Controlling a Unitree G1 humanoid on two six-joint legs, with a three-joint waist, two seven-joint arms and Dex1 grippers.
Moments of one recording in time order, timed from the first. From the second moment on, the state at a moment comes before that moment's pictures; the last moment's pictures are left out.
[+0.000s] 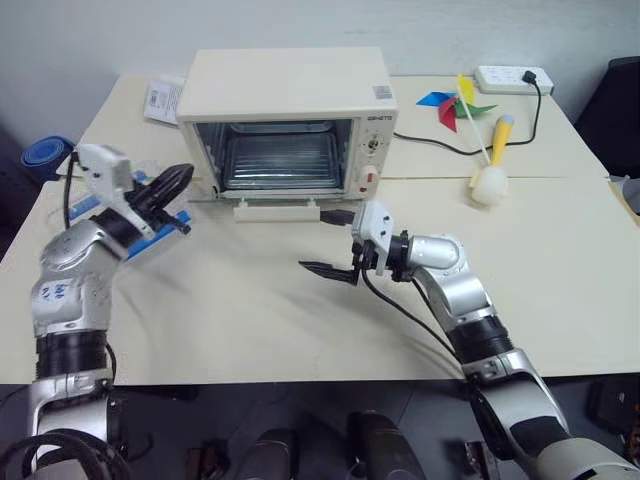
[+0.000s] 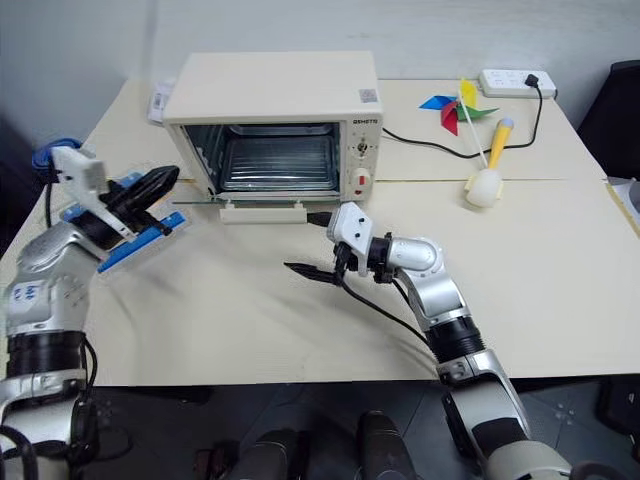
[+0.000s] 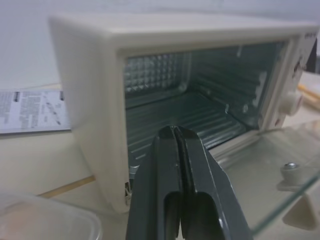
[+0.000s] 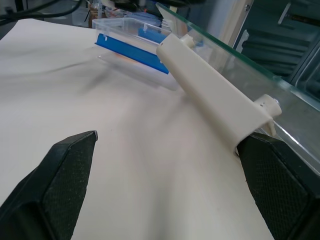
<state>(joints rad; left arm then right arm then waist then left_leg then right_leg) -0.59 0.64 0.24 0.29 -0.47 0.23 -0.68 -0.66 -0.29 0.20 0.28 0.18 -0.06 1.02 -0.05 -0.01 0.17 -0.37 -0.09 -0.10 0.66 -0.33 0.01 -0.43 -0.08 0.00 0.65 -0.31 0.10</state>
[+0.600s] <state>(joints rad) -0.24 0.59 0.16 0.09 -0.33 0.14 -0.73 -0.21 -0.50 -0.06 0.00 0.42 -0.10 1.05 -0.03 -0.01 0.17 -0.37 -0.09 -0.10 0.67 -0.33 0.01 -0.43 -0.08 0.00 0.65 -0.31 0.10</state>
